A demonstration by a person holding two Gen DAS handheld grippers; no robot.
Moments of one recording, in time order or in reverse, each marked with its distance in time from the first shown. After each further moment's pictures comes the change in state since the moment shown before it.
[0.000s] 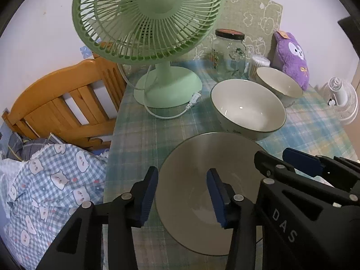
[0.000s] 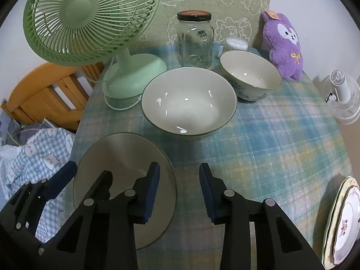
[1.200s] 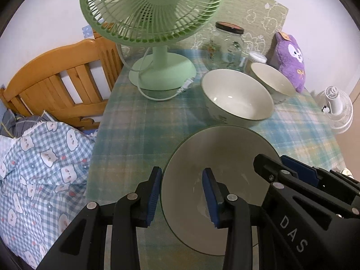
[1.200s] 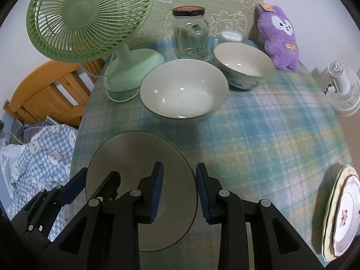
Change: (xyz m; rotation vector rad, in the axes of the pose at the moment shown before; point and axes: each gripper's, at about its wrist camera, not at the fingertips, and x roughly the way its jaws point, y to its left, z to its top) left arm -0.009 -0.014 -0.012 -0.093 0.071 -0.063; right arm -0.020 -0.019 -0.017 0.040 0.042 0.015
